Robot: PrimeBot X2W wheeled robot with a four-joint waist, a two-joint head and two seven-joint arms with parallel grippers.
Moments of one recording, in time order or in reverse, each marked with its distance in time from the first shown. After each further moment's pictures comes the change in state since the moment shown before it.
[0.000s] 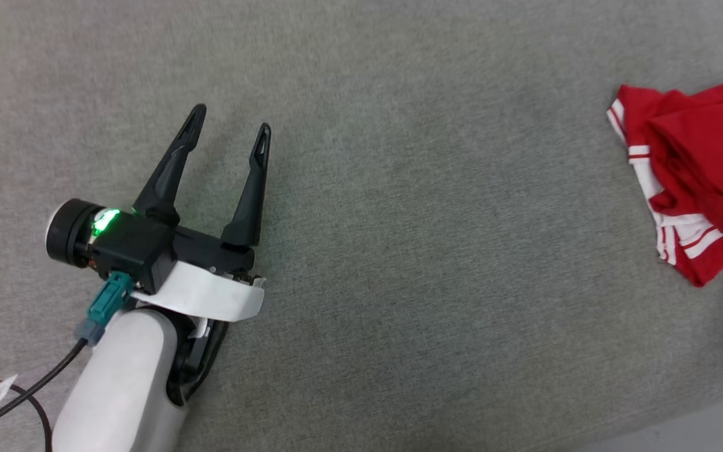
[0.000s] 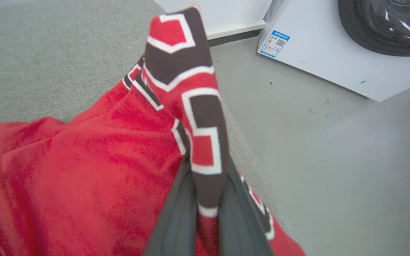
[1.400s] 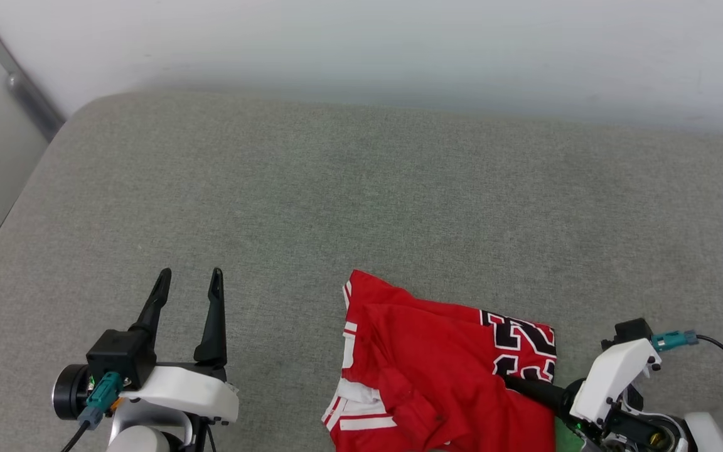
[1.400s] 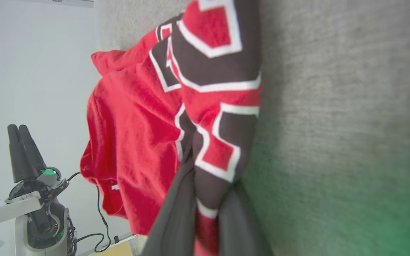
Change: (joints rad) left arm 0.292 -0.017 0.049 0.152 -0.144 0.128 -0.033; right arm 0.541 0.381 0.166 -0.277 0.770 0.000 0.593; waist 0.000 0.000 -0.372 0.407
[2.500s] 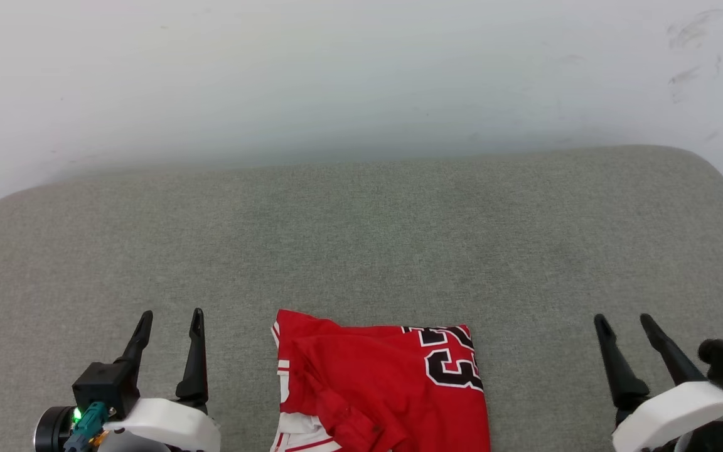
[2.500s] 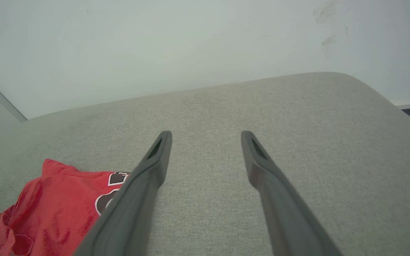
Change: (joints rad) left arm 0.078 0.113 -0.081 -0.012 -0.115 0.101 0.000; right arm 0.306 -0.012 0.002 -0.598 -0.772 0.000 -0.691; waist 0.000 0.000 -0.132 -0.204
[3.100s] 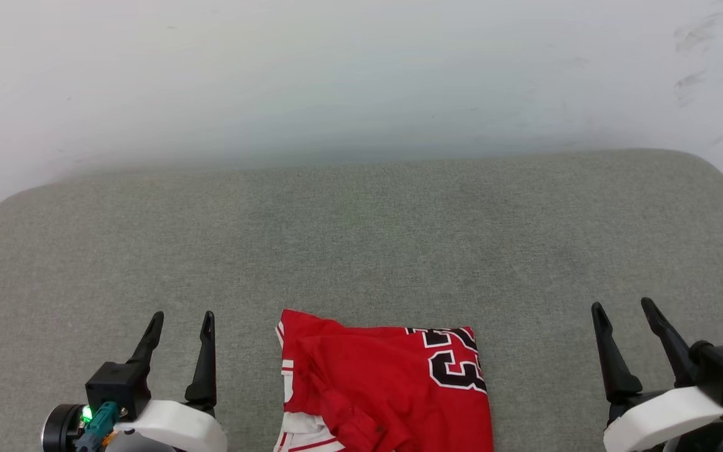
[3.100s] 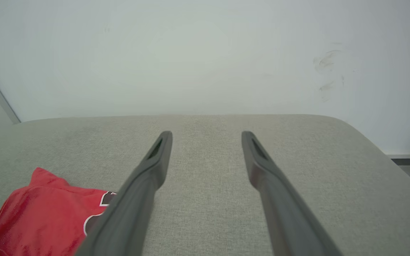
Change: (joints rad) left arm -0.015 0.027 -0.057 -0.011 -0.017 0.020 0.003; right arm -0.035 -0.021 0.014 0.057 -0.062 0.000 -0.136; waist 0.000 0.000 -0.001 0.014
